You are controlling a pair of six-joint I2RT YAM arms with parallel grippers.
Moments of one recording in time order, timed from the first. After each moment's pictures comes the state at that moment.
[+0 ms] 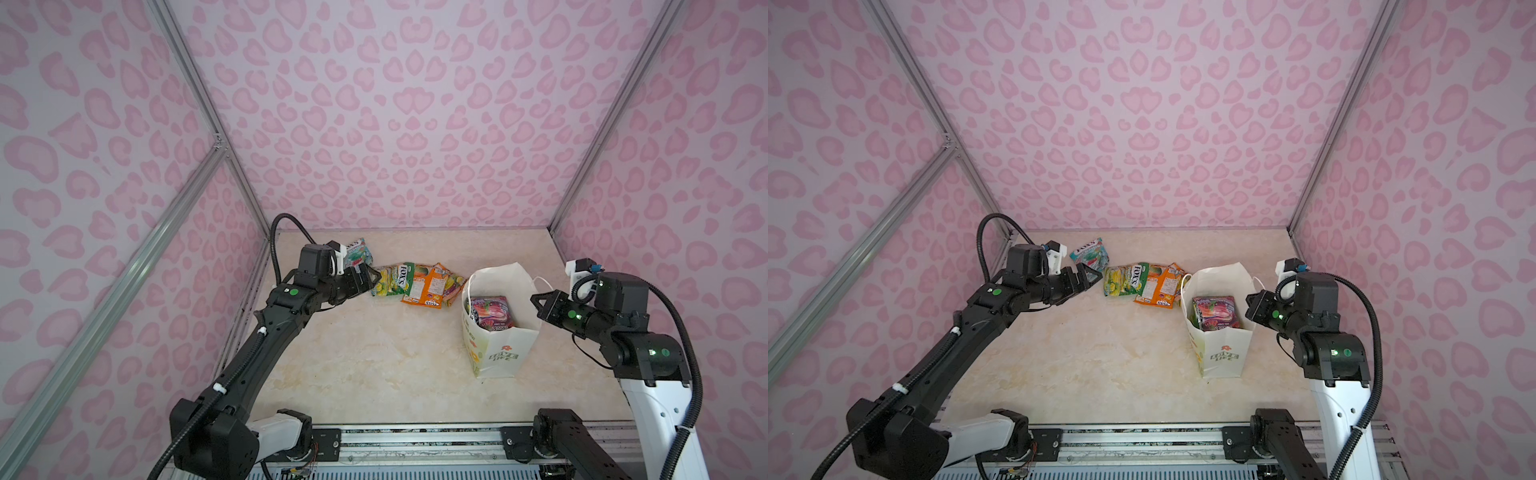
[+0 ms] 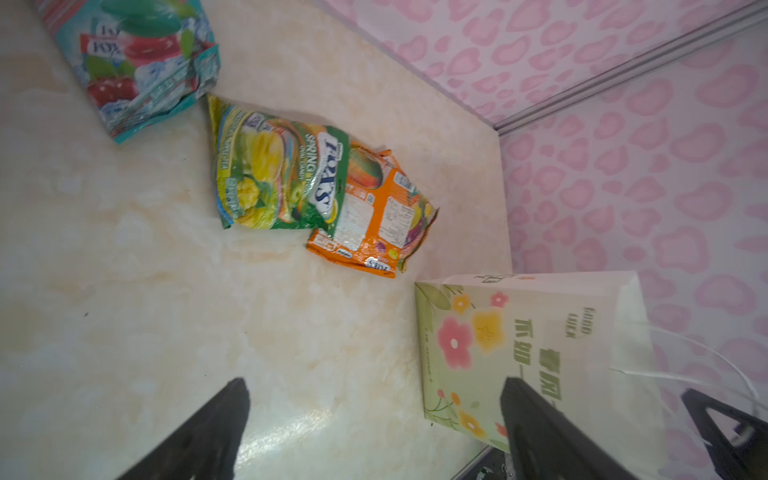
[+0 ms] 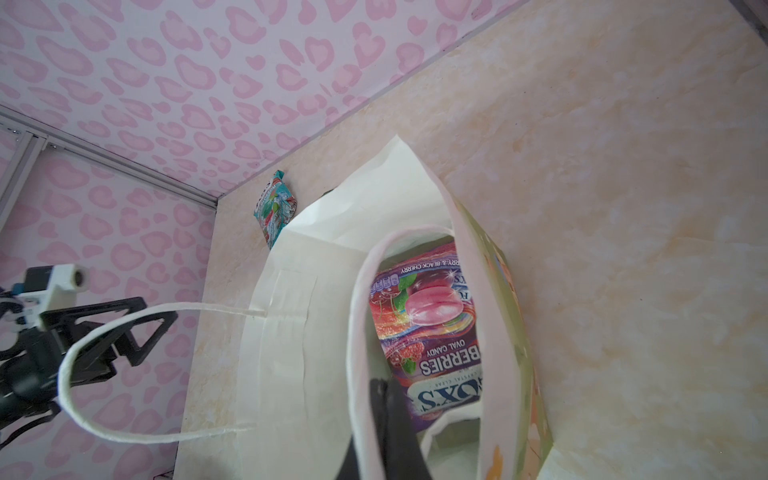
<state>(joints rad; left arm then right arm) -0.26 1.31 1.09 -0.55 0.42 -0.64 -0.03 0.82 1.18 -1.02 -0.34 0.48</state>
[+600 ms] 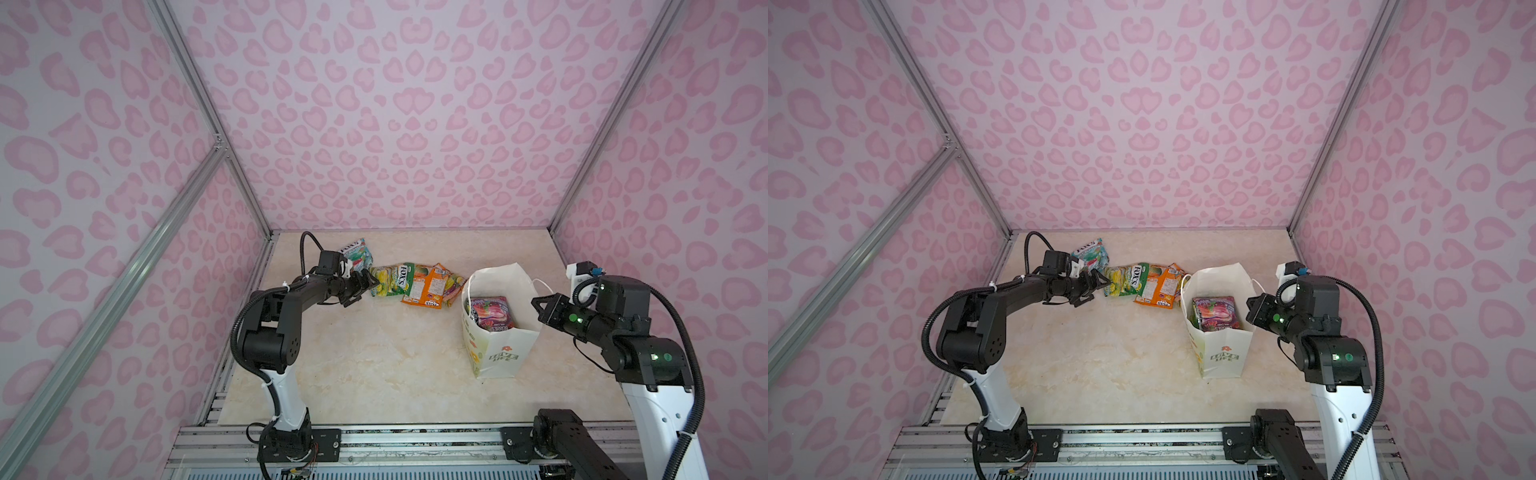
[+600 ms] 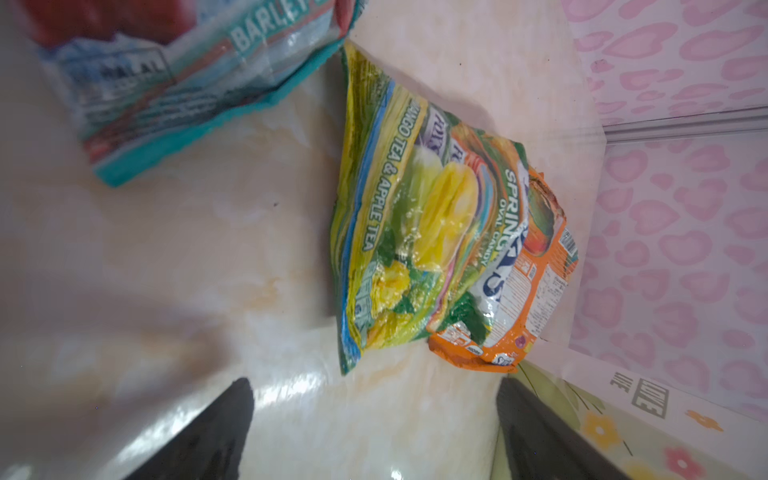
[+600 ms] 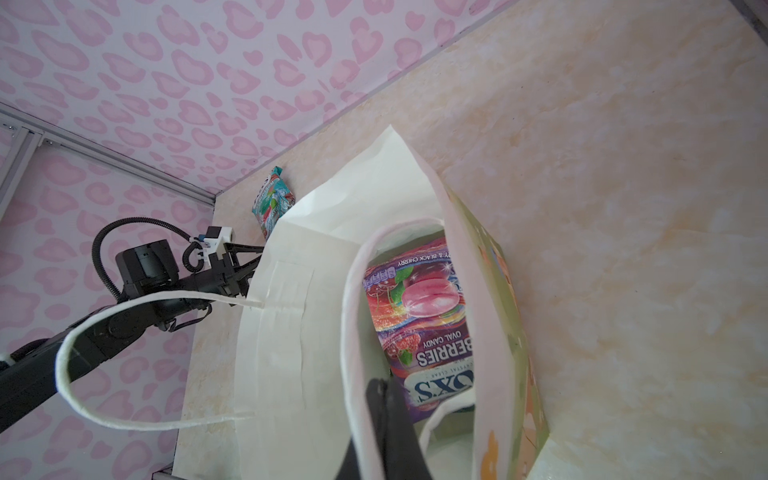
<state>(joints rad) -0.15 1.95 1.18 -0.19 0.59 -0.64 -0.03 0.80 1.18 -1.04 -0.34 0.47</state>
